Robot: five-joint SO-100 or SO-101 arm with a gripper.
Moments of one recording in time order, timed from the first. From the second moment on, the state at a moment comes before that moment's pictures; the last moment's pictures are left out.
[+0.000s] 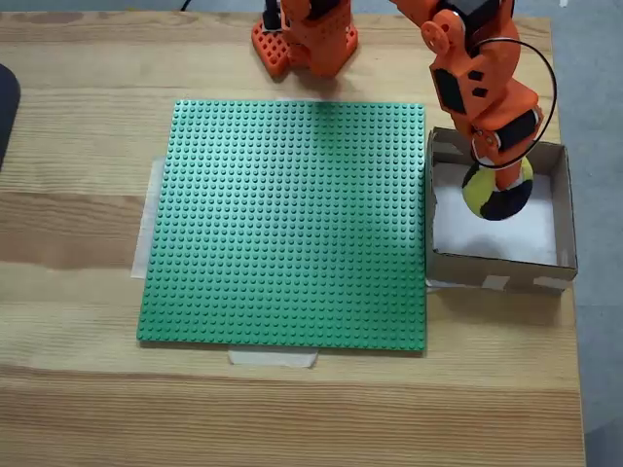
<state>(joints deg) -47.6 91.7 83.9 61.0 8.1</state>
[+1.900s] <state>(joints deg) -43.6 106.0 89.1 64.5 2.1</state>
